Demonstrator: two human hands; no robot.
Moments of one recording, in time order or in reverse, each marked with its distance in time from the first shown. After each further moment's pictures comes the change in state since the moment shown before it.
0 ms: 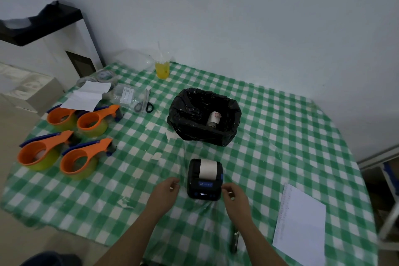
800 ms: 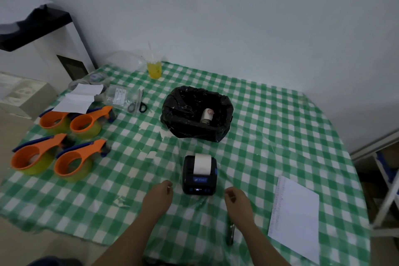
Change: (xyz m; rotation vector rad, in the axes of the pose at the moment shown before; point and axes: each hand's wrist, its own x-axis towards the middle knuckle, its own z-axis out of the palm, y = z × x) left_hand -0.011 -0.002 0.008 0.290 -0.002 -0.017; right_hand -0.015 0.025 -0.015 -0.113 -0.011 0.073
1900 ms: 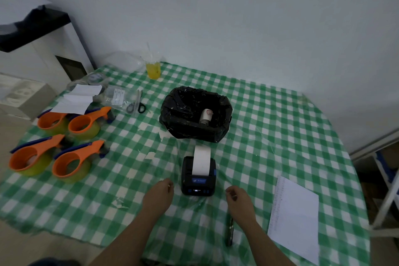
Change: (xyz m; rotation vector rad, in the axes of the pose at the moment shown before) left_hand 0.003 0.008 -0.004 0.074 0.010 0.047; right_hand 0.010 0.003 -0.005 -0.049 0.005 0.021
